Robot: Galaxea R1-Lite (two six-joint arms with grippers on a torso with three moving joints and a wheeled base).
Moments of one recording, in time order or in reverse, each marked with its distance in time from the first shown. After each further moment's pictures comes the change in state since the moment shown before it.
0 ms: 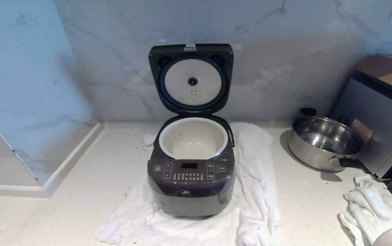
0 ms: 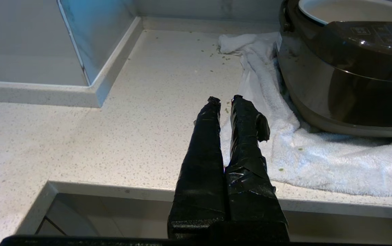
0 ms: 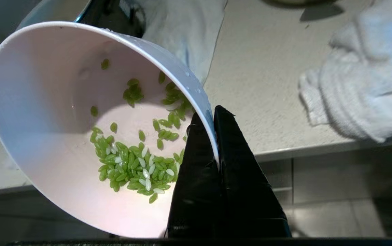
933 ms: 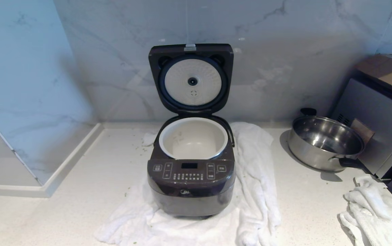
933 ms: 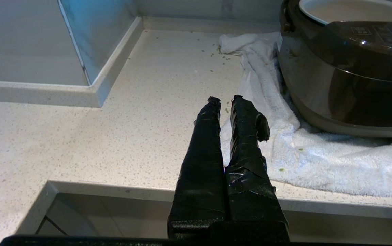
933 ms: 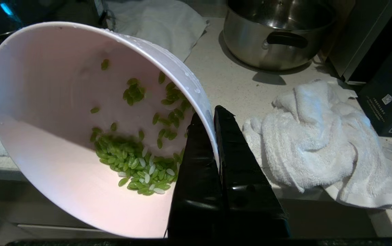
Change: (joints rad) left arm 0.000 0.000 0.000 0.000 0.000 0.000; right arm -0.026 -0.264 0.181 -0.097 -0.052 -0.395
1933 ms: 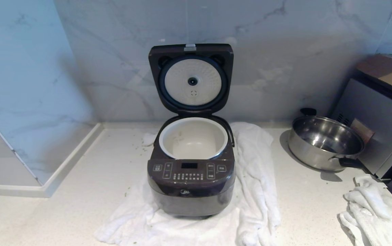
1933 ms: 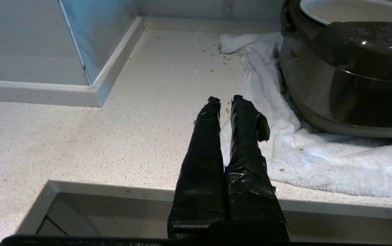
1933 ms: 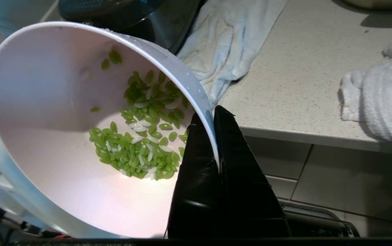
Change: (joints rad) left arm 0.000 0.000 0.000 0.000 0.001 0.000; right arm 0.009 0.168 -0.537 0.570 0.321 0.235
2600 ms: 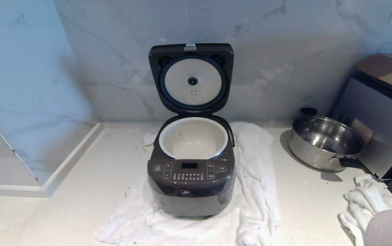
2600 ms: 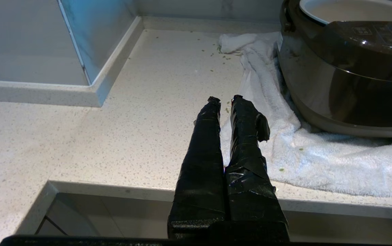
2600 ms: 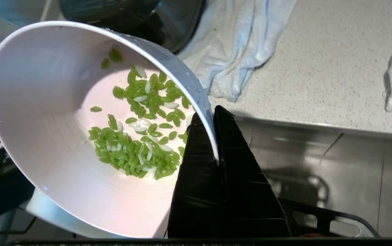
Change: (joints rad) left arm 0.000 0.000 0.000 0.000 -0.001 0.000; right arm -0.023 0.477 -0.092 -0.119 0.103 0.045
